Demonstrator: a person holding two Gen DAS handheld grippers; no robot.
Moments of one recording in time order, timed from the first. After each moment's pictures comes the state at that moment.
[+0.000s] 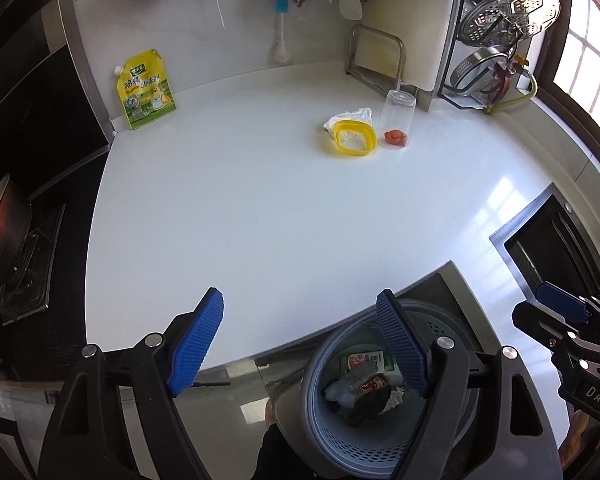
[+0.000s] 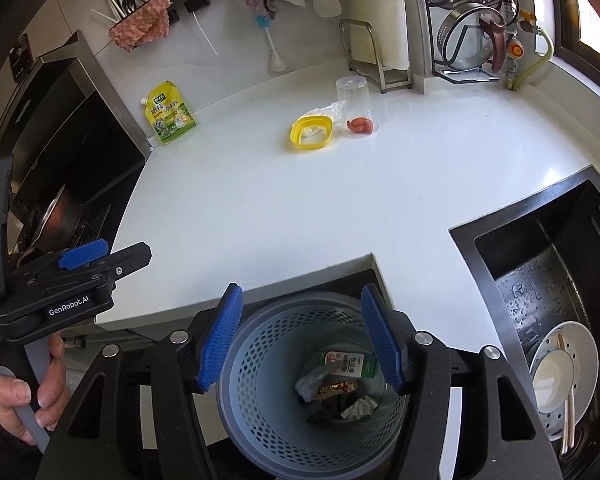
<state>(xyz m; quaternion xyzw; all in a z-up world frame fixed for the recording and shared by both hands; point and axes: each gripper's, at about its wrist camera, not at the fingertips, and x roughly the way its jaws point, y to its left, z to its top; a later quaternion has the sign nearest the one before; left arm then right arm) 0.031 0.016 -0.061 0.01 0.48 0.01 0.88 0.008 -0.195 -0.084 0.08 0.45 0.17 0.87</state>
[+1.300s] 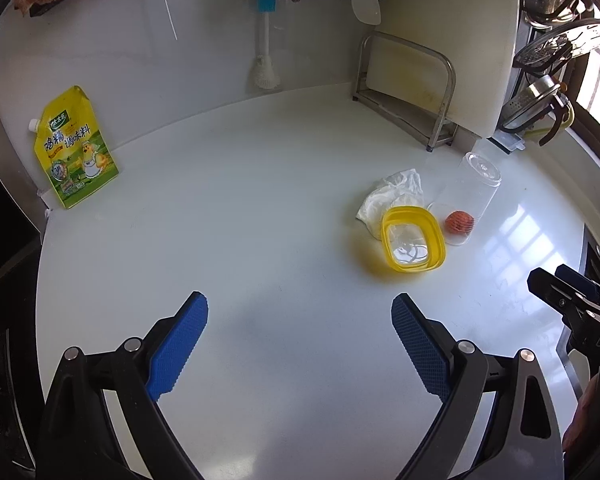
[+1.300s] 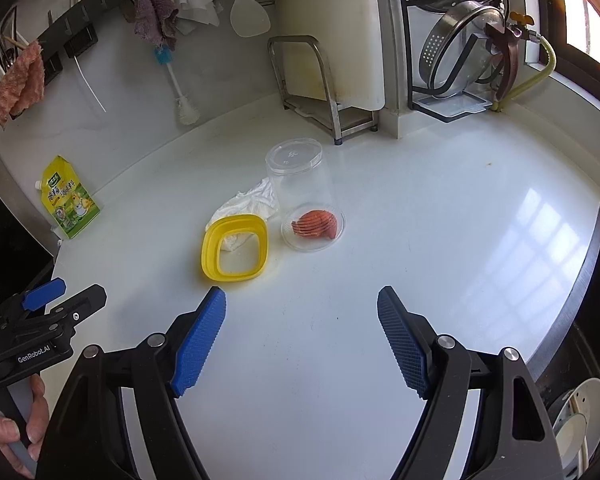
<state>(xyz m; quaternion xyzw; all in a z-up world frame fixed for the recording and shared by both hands) 0.249 0.060 -0.109 0.02 0.46 -0.04 0.89 0.221 -0.167 -0.125 0.11 0.42 0.04 0.90</state>
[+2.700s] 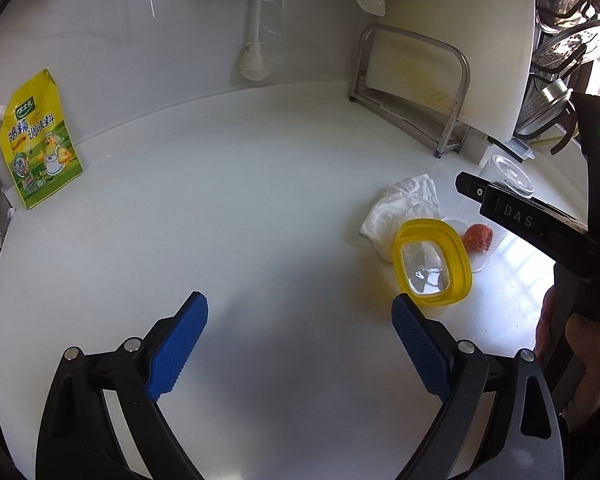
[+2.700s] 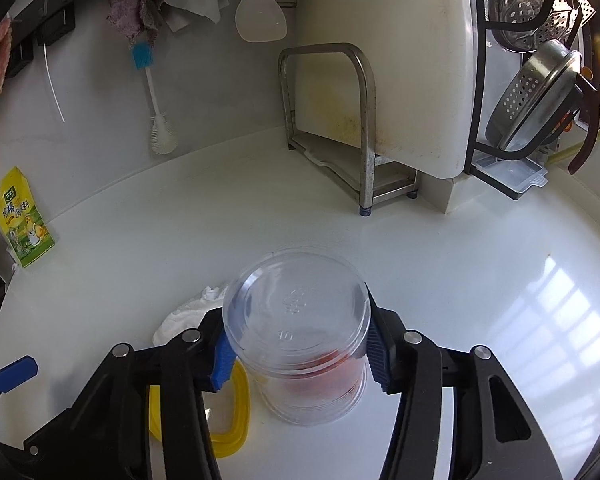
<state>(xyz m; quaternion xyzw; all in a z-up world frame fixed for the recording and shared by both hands) 0.288 0.055 -0.160 0.00 0.43 -0.06 0.90 0.348 -0.147 -0.164 0.06 0.35 0.03 0.93</state>
